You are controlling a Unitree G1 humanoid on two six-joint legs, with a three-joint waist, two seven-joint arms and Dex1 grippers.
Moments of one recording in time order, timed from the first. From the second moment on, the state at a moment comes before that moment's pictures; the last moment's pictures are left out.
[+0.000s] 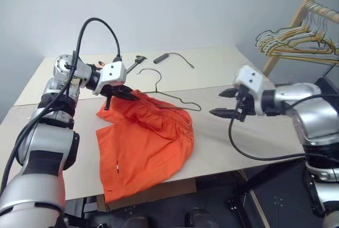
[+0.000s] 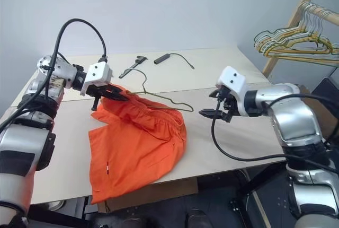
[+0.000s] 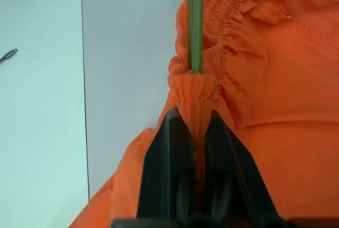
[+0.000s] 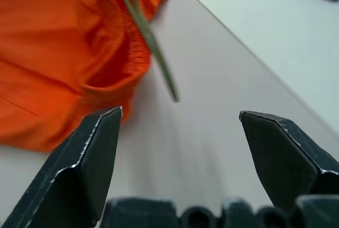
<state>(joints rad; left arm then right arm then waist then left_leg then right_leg) -1.19 0.66 -0.26 1.11 -0.04 -0.37 -1.56 -0.58 -0.78 0.02 -0.26 0.32 0.92 1.06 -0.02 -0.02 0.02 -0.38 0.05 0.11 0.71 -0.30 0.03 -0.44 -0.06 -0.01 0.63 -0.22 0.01</state>
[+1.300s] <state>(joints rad) -1.14 0.78 -0.36 0.95 -0.28 -0.37 -1.61 -0.61 -0.59 -0.01 0.12 0.49 1.02 0.88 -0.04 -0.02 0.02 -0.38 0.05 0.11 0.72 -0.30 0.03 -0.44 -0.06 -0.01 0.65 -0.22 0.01</state>
